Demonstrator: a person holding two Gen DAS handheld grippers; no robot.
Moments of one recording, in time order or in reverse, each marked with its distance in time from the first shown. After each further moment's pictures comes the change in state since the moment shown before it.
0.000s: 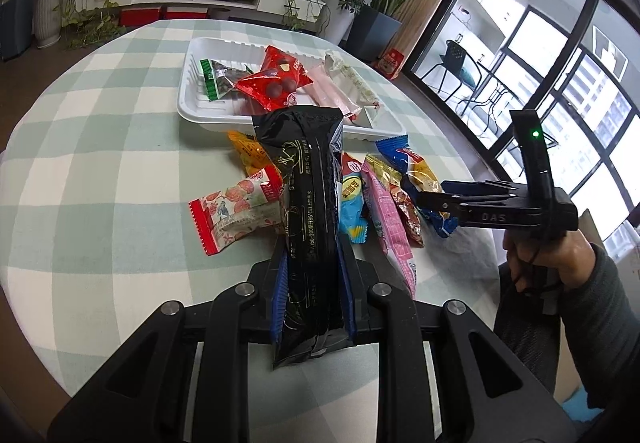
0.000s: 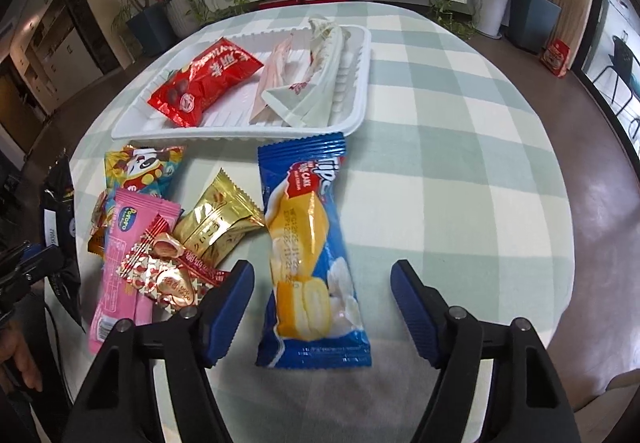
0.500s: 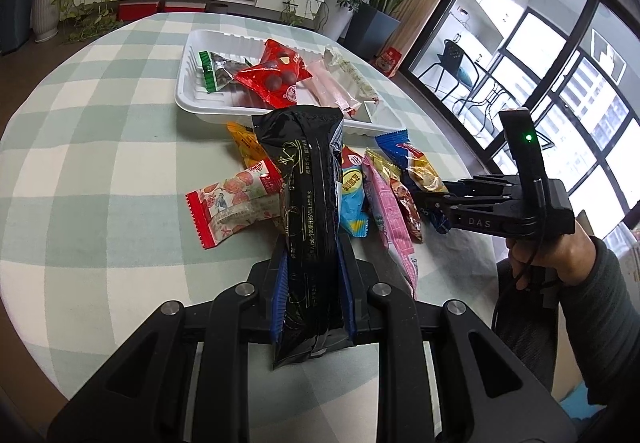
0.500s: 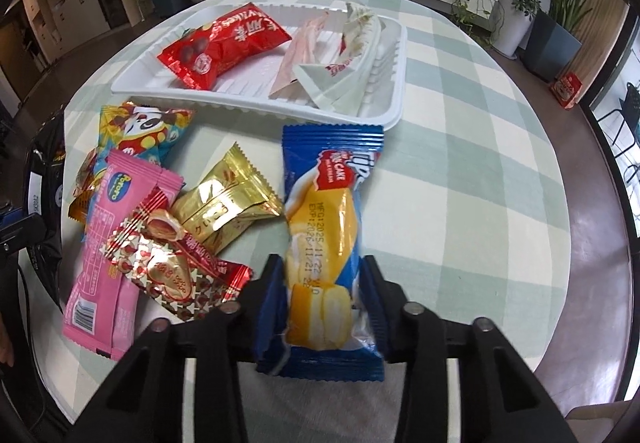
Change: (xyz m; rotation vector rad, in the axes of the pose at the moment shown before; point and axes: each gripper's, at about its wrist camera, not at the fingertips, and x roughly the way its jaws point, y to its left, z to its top) left arm 0.004 0.002 -0.003 -0.009 0.009 -0.019; right arm 0.006 0.023 0.000 -0.142 0.049 -0.064
